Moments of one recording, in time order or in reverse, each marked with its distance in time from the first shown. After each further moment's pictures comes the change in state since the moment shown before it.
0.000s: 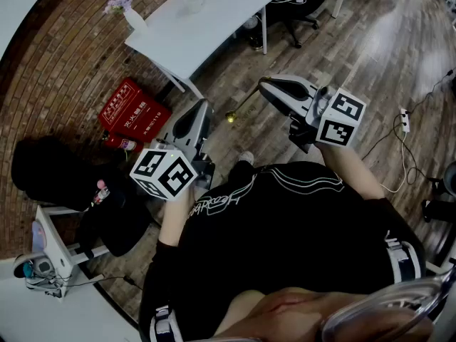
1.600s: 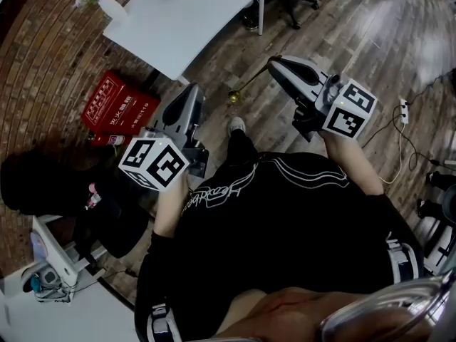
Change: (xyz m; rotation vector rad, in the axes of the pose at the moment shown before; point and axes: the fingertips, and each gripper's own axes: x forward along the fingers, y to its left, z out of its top) left arm 0.099 0.122 0.001 -0.098 0.046 0.013; right arm 0.050 -0.148 -0.011 0.084 0.000 -0.142
